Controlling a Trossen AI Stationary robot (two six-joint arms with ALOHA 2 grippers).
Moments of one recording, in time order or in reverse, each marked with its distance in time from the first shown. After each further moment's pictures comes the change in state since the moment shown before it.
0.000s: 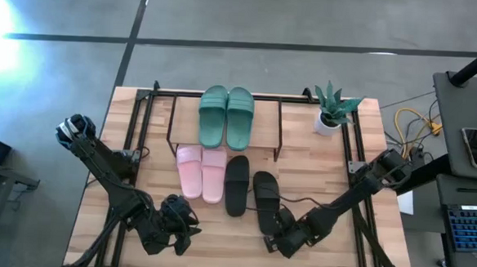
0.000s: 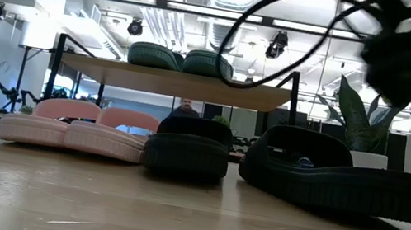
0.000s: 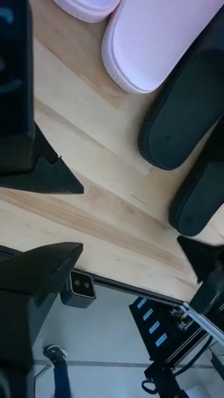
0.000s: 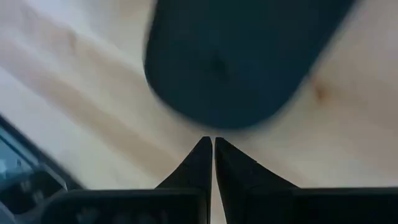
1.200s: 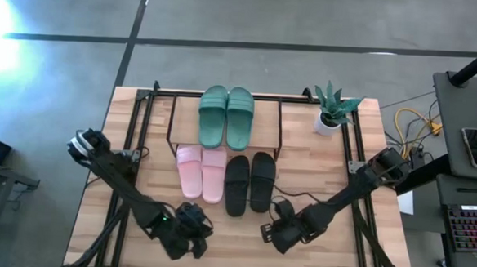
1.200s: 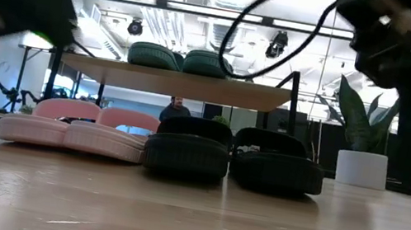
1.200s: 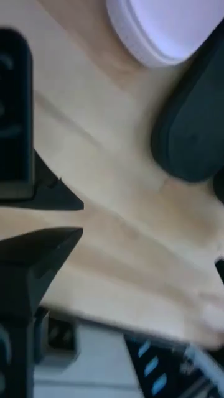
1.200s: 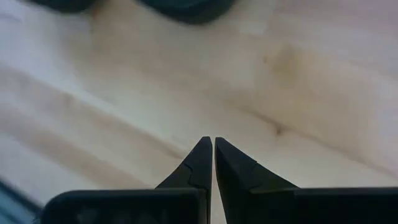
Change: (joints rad) left arm 0.064 0.229 -0.056 0.260 0.011 -0.008; right arm -0.038 0.001 0.097 -0.225 0.074 0.087
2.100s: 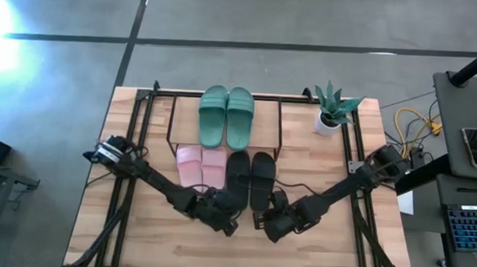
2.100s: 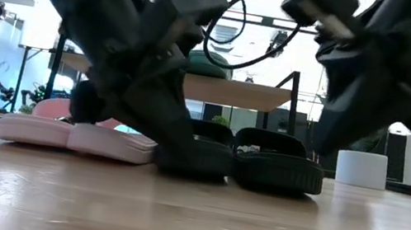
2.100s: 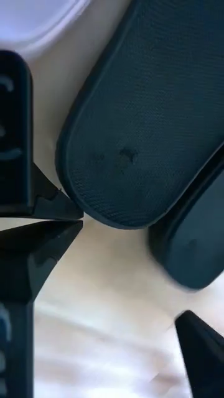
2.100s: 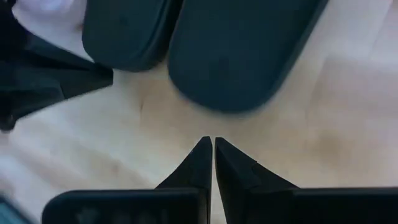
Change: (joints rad) left arm 0.296 0.223 0.031 0.232 0.133 0.243; right arm -0.085 -0.002 -0.002 0.075 0.117 -0.046
